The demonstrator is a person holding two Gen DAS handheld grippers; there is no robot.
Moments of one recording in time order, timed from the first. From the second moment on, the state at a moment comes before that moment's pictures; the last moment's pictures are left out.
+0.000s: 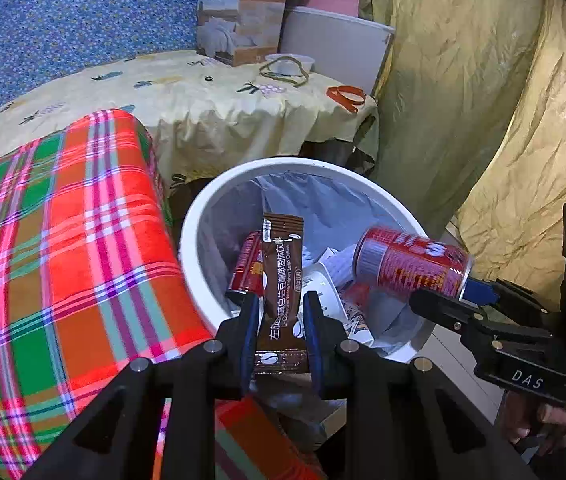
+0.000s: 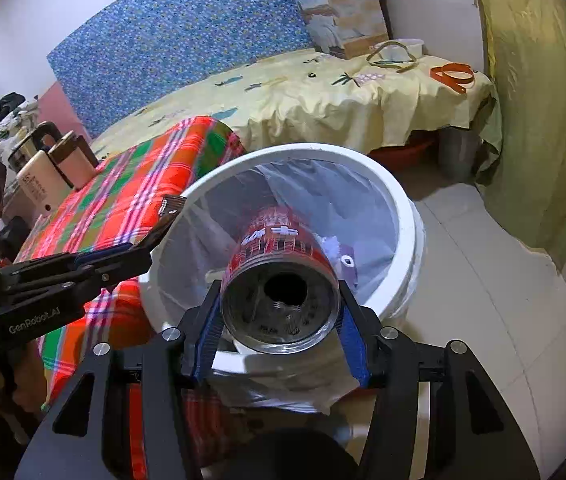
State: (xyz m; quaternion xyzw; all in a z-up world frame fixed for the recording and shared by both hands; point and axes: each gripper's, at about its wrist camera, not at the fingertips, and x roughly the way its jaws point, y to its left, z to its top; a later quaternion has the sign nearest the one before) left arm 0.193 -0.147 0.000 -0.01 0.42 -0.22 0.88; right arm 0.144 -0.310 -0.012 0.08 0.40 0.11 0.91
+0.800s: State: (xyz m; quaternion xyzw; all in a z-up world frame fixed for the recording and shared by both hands) left arm 0.177 -0.143 0.008 -0.02 0.41 -0.23 0.88; right arm 0.129 -0.306 0.007 0.08 0.37 0.10 0.92
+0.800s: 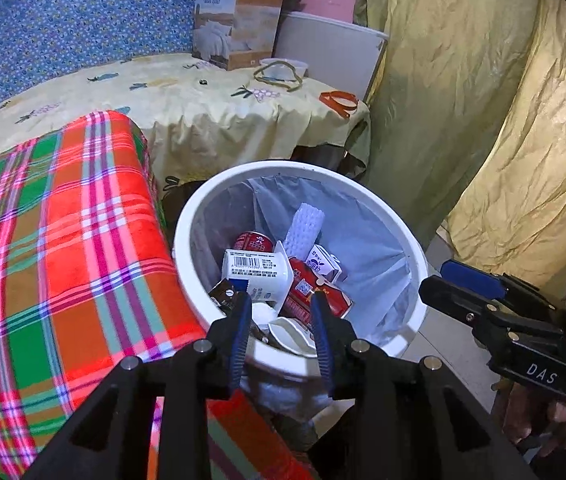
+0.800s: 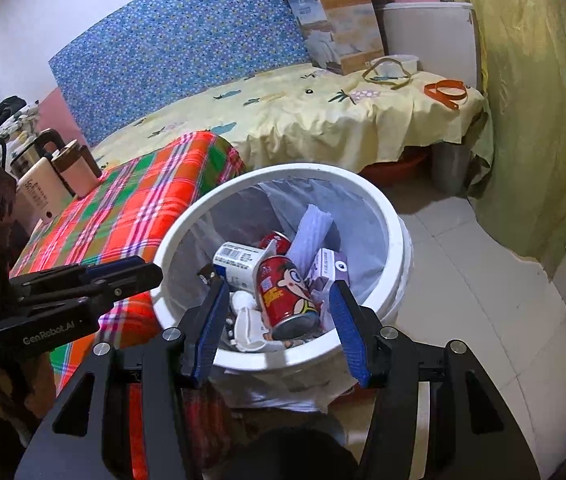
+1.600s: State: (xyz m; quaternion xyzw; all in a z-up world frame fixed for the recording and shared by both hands) left arm 0.088 -0.085 0.036 -0.04 0.35 -0.15 0.92; right arm 0.069 -0.260 0.032 0.03 0.33 0.14 0.93
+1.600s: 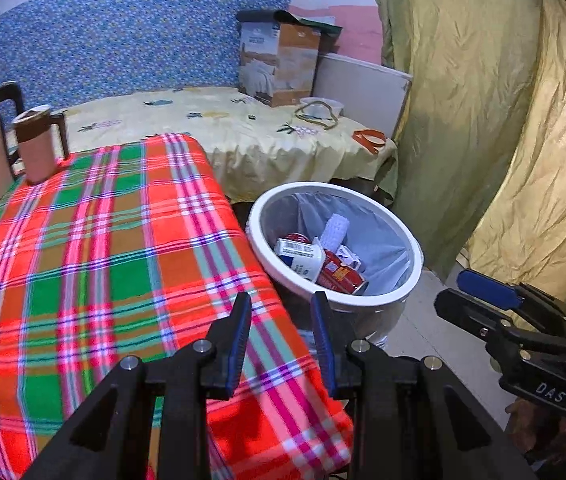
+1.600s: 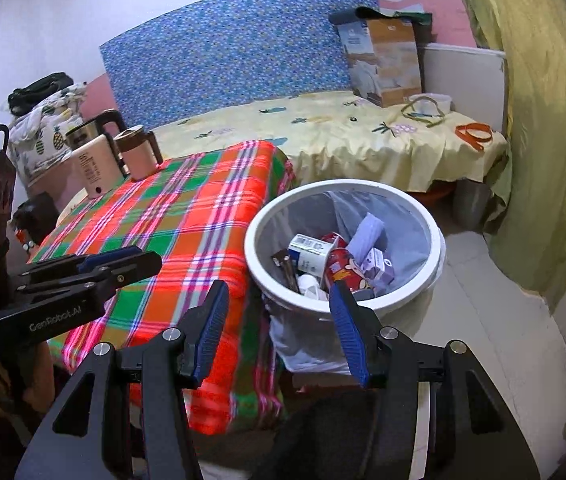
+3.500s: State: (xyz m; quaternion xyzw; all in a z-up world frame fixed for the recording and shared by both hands) left arm 0.042 -0.066 0.032 -0.04 0.34 -0.12 0.93; right arm 0.039 -0.246 0.030 0.02 0.31 0.16 0.94
